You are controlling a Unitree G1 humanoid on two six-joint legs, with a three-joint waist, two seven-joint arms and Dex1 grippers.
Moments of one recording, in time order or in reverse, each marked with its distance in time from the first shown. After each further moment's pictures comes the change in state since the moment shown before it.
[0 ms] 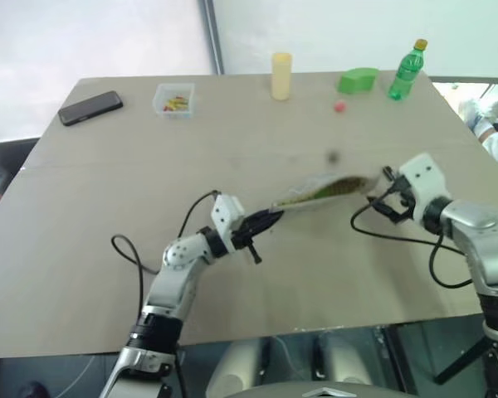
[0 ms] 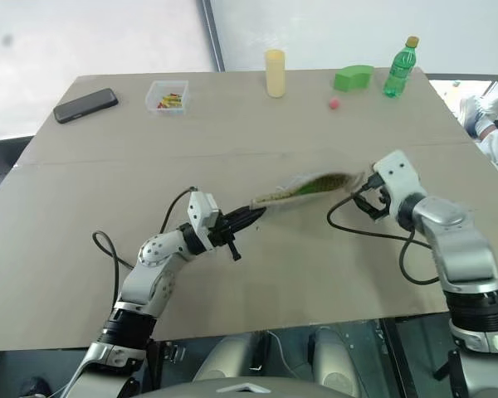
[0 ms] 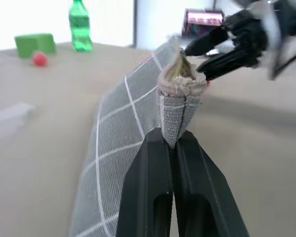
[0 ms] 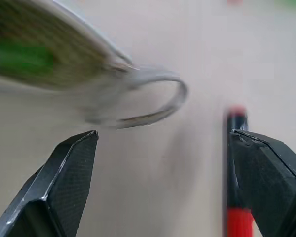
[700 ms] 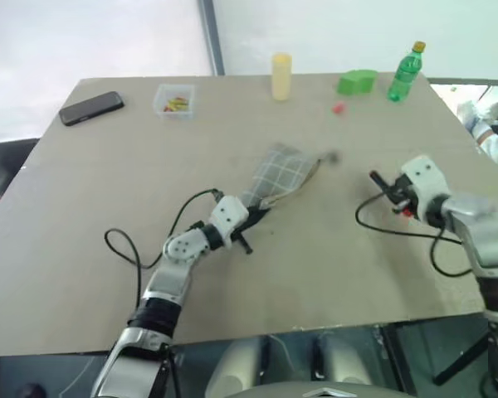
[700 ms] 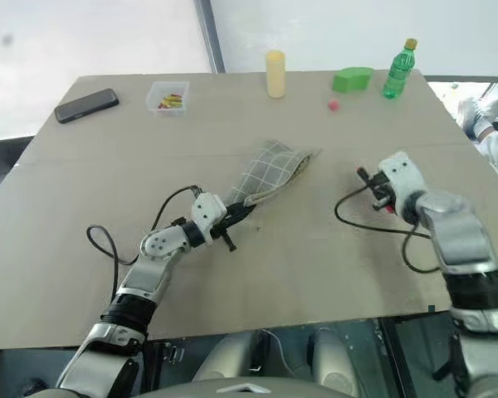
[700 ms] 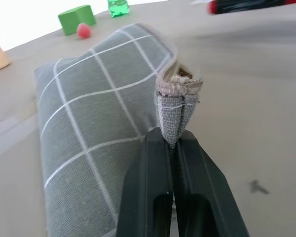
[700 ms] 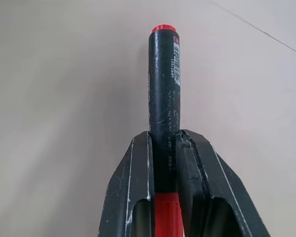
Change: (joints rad) left arm -0.064 0.041 -0.048 0.242 0.305 -0.282 0.134; right arm -0.151 0.042 0.114 0.405 -0.164 0.039 -0.083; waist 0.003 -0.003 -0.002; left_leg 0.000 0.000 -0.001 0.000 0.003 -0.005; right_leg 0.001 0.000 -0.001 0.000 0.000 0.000
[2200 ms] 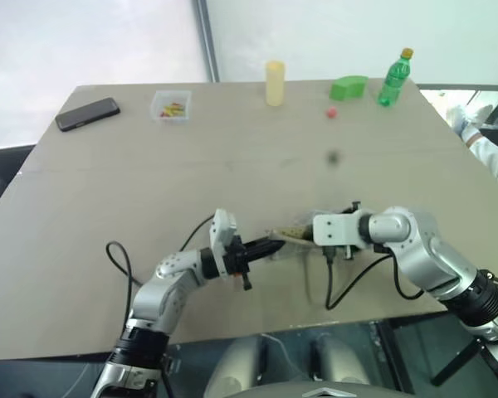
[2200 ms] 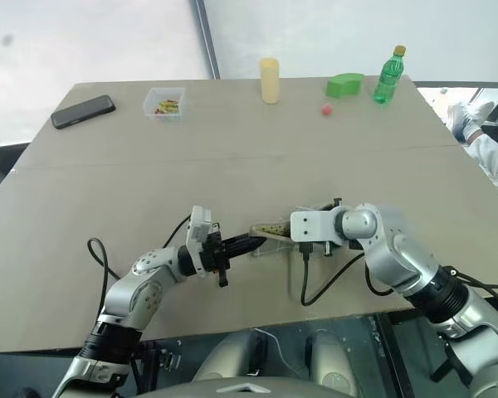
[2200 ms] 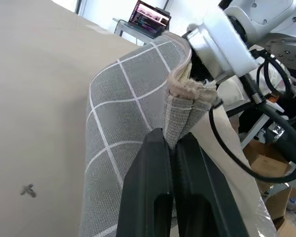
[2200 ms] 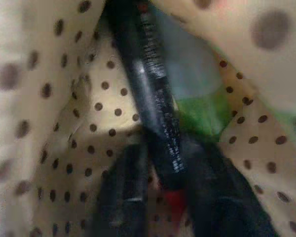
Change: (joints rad) left arm 0.166 0.023 0.038 -0.325 -0.433 0.581 -0.259; right arm -0.042 -0.072 0.587 -0.297 -0.461 -0.298 0.473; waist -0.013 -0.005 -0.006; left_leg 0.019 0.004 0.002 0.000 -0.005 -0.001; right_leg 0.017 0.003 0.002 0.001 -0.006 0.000
